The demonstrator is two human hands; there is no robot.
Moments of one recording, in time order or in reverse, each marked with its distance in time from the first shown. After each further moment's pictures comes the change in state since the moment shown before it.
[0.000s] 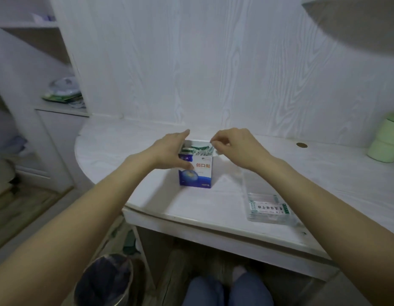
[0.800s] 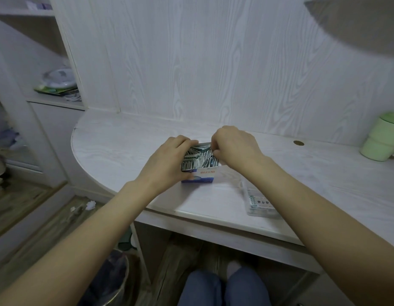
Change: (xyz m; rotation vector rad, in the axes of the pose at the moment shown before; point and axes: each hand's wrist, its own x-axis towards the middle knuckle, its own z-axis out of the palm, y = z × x) left_hand -0.048 0.007 0.030 0.020 0.371 0.207; right_hand 0.002 -0.023 0.016 -0.476 0.013 0.057
